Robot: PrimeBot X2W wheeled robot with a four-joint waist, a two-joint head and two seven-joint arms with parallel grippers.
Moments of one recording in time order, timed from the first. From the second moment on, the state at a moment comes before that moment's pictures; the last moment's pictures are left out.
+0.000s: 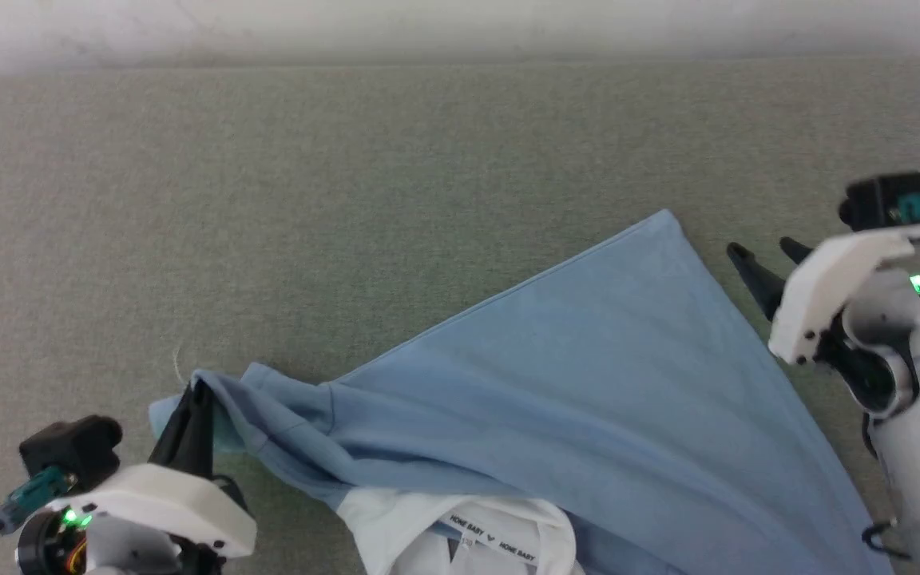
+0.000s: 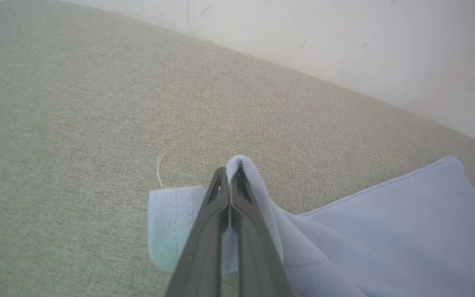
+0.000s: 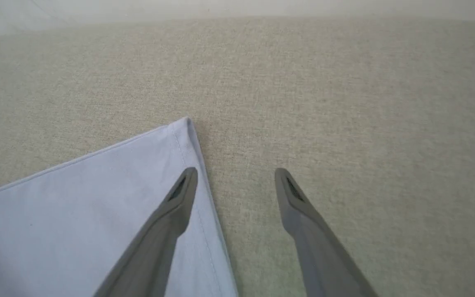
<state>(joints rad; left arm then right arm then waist) 0.04 0.56 -0.35 -0.23 -0.84 0.43 -0.06 -0.48 -0.26 0.07 0.38 0.43 0.13 0.43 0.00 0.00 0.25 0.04</state>
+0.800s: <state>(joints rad) -0.08 0.49 -0.41 -0.09 -0.83 0.35 -0.10 -0.86 -0.32 0.44 0.72 0.64 0.13 0.84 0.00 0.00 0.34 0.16</state>
